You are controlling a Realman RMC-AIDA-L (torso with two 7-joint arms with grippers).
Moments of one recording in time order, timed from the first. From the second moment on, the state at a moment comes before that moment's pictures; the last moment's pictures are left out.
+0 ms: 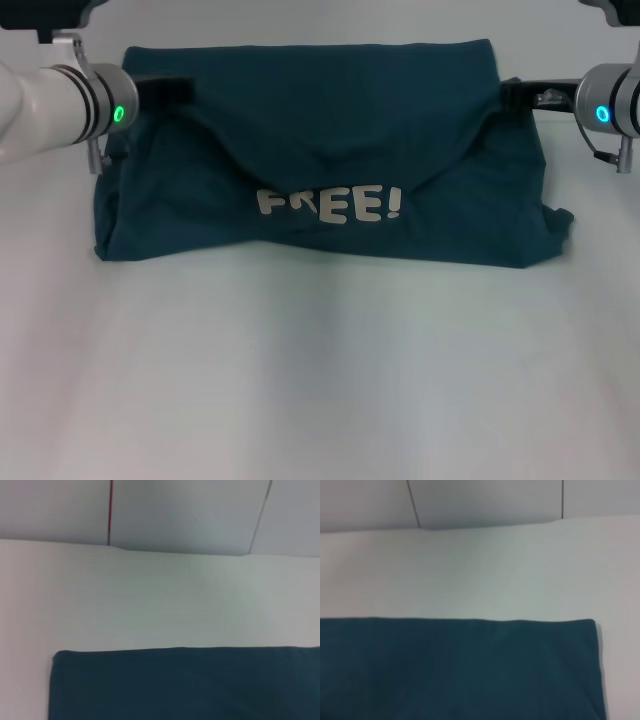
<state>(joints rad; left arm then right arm) -0.95 -2.11 0.81 0.51 2.46 0.38 -2.34 0.93 2.03 -0.93 -0.46 -2.30 -0.43 2.30</state>
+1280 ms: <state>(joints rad) -0.59 -2.09 0.58 0.71 1.99 0.96 -2.30 0.58 1.97 -0.76 -0.65 -1.90 -1.25 2.15</state>
